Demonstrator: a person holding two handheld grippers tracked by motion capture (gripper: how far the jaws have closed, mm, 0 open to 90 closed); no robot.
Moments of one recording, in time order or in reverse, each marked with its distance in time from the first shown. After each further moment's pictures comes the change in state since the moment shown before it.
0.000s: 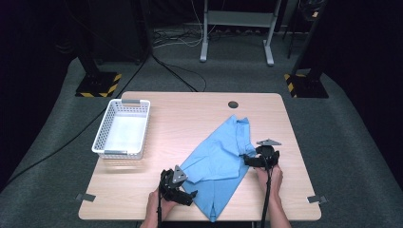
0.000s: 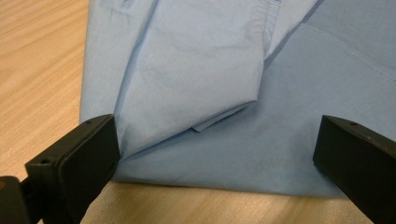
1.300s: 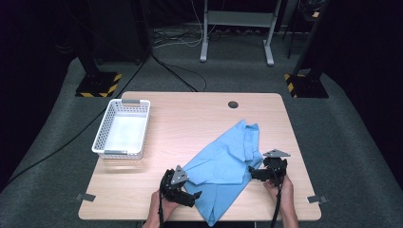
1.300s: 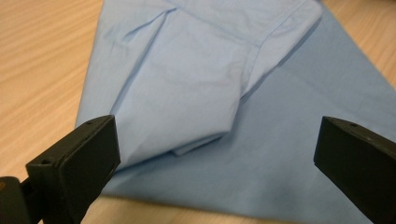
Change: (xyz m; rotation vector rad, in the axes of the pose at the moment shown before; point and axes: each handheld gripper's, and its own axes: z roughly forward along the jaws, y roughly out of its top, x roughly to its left) left arm -0.010 0.011 -0.008 -0.099 -0.086 0.001; right arm -0.011 -0.031 -0.028 0.001 0.080 -0.076
